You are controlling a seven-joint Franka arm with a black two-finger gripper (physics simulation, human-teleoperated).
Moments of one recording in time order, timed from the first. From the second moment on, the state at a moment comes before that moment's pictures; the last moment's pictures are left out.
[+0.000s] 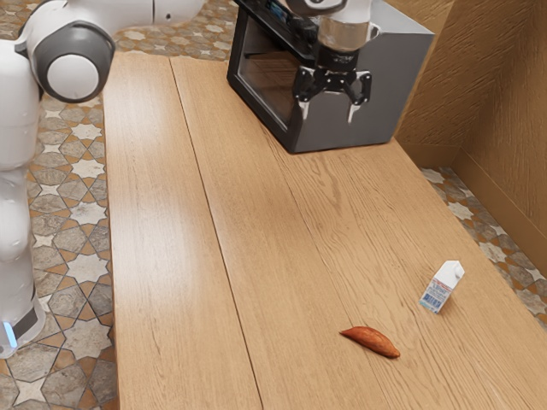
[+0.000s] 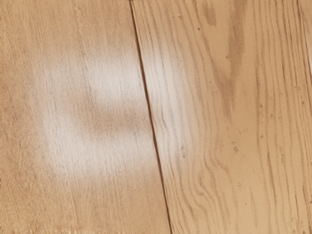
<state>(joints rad) 0.15 0.15 -0.06 -1.28 -0.07 1.52 -1.32</state>
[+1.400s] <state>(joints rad) 0.20 0.04 0.25 -1.42 -0.04 1.90 -1.60</state>
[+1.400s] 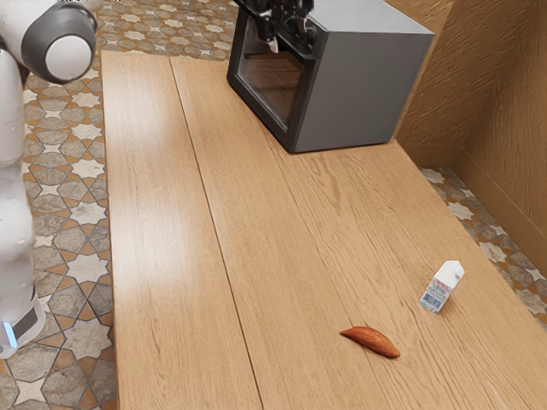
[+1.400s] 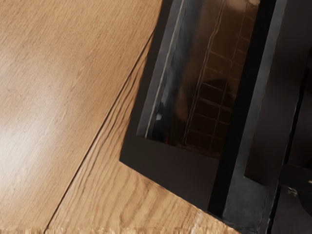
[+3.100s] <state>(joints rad) 0.40 0.08 0.23 -1.52 -0.13 2.16 -1.32</state>
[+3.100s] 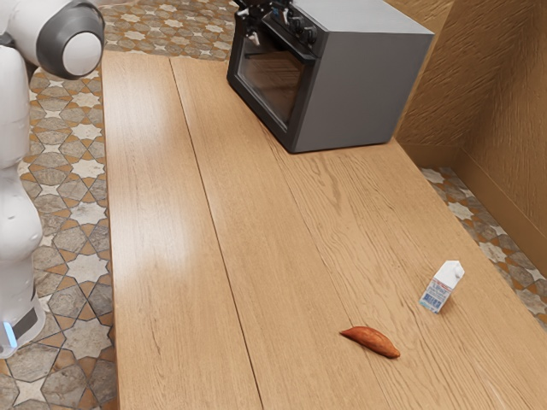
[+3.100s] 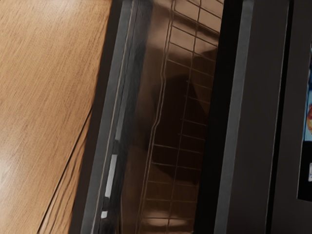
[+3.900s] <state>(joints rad) 0.41 0.12 0.24 -1.53 -0.19 2.17 -1.27</state>
